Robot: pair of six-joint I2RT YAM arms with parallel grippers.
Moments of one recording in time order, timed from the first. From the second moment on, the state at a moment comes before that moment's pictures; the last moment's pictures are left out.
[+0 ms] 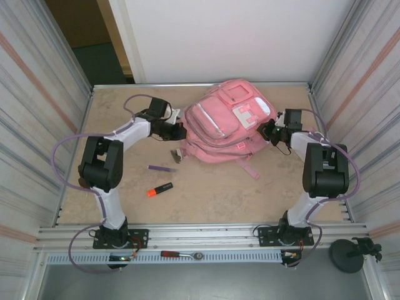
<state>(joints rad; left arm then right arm) -0.33 1.91 1.37 -0.48 0.55 -0.23 -0.06 1.72 0.93 -0.02 -0.56 0.78</state>
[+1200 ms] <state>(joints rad) -0.82 1.93 1.44 -0.43 -0.33 -0.49 0.21 1.39 0.63 0.24 -0.17 1.07</state>
